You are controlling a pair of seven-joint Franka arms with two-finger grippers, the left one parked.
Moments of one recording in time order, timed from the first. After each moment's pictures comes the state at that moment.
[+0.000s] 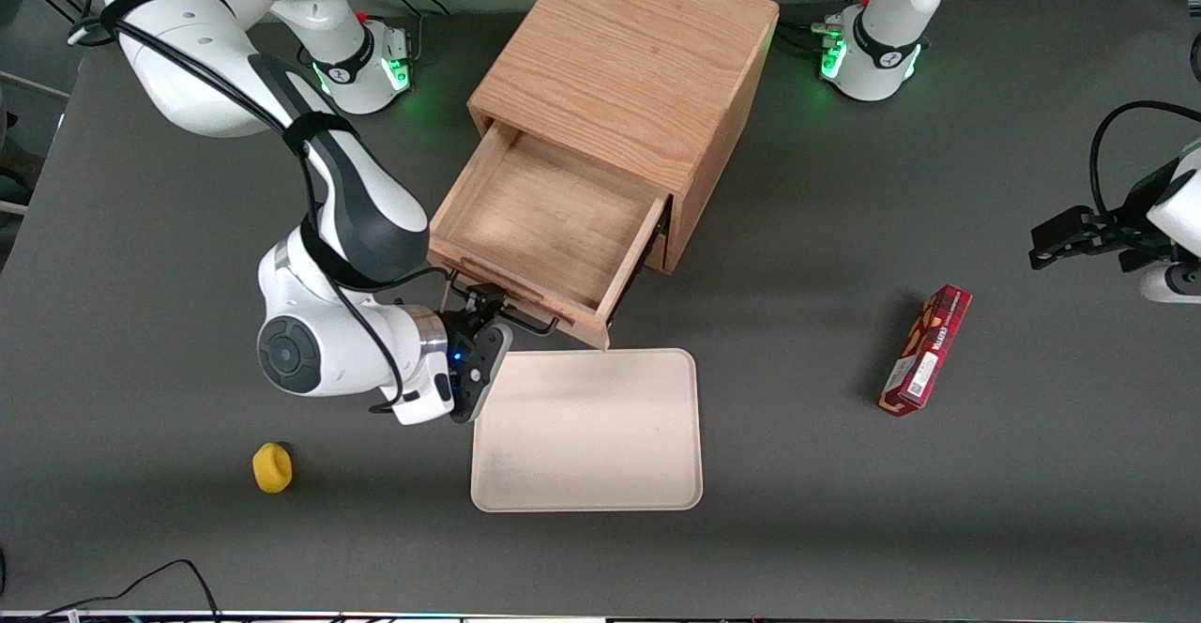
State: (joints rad) arm 0.08 0.78 0.45 -1.16 0.11 1.76 -0.62
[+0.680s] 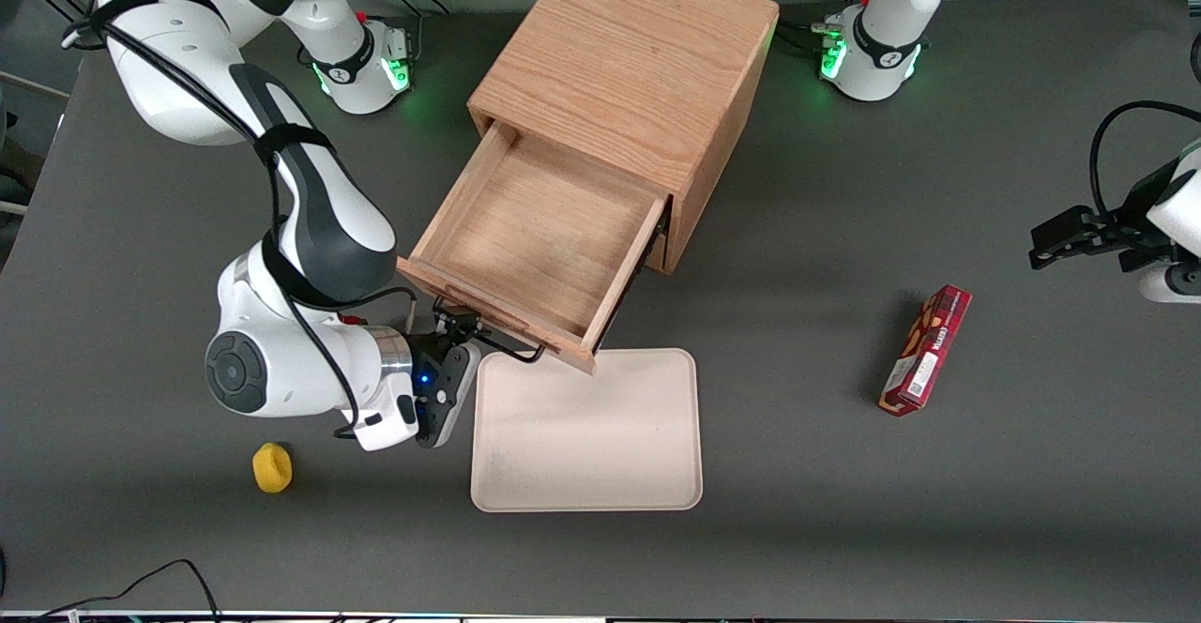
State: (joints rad) arm 0.09 0.80 0.42 -1.03 0.11 1.71 -0.69
